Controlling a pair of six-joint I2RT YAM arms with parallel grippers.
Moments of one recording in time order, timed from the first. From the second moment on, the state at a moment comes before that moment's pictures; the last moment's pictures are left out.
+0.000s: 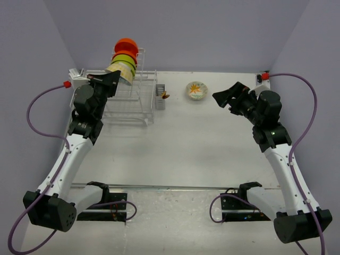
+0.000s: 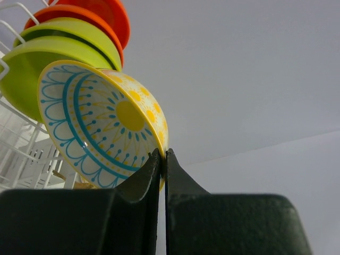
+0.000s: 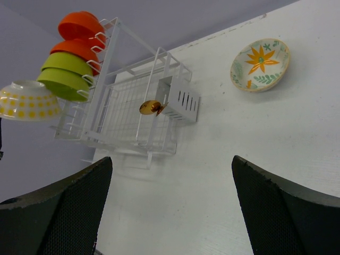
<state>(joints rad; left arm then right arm) -0.20 1.09 1.02 0.12 -0.14 -1.21 0.16 0.97 1.04 -0.28 -0.25 0.67</state>
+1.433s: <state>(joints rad) -0.98 1.55 1.32 -0.03 0.15 0.26 0.22 1.45 1.60 -0.95 -0.26 0.35</state>
